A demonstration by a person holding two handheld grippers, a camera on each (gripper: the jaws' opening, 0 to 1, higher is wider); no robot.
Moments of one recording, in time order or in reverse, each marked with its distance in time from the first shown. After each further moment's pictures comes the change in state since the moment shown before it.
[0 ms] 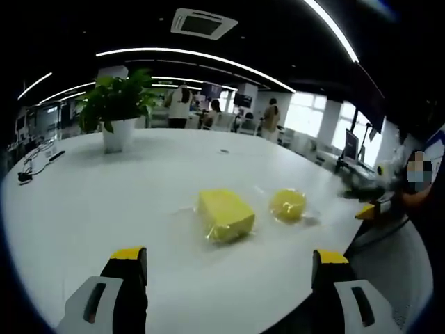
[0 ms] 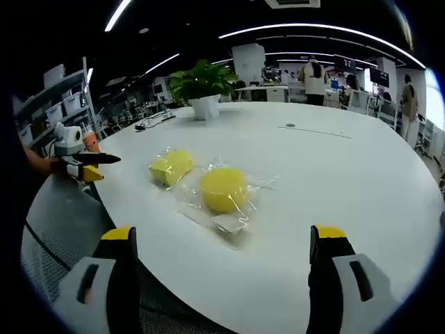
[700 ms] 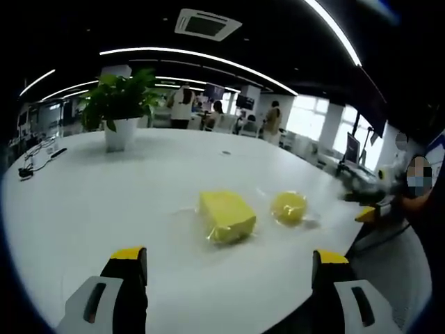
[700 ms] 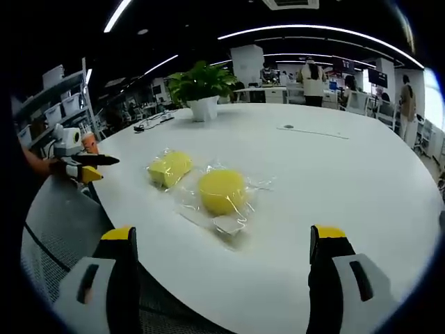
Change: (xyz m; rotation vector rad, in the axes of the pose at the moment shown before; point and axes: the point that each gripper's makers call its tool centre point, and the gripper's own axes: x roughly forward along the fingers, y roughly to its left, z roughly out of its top) left arm -0.001 0.000 0.002 -0.020 -0.017 0.001; right arm -0.001 -0.002 0.001 0.002 -0.009 -0.009
